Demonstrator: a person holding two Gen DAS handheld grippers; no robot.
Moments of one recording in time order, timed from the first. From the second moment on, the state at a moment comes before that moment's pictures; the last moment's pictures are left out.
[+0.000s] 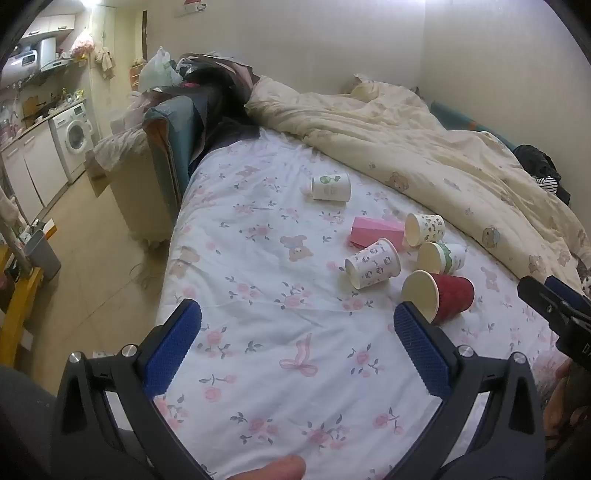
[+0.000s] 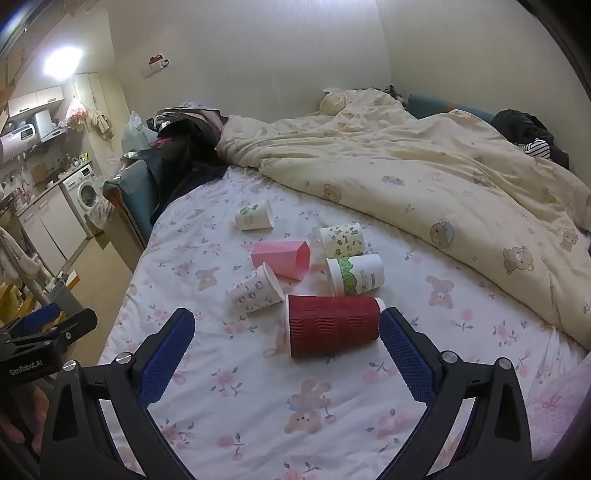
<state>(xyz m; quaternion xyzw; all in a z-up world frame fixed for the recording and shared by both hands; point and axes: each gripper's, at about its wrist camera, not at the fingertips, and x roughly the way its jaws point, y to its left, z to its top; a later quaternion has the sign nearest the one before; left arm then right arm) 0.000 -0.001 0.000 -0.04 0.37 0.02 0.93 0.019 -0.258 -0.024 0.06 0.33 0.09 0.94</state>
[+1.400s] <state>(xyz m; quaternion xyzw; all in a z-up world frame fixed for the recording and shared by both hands) -0.001 -0.004 0.004 -0.04 0.37 0.01 0.93 0.019 -0.258 -0.025 0.06 0.33 0.09 0.94</state>
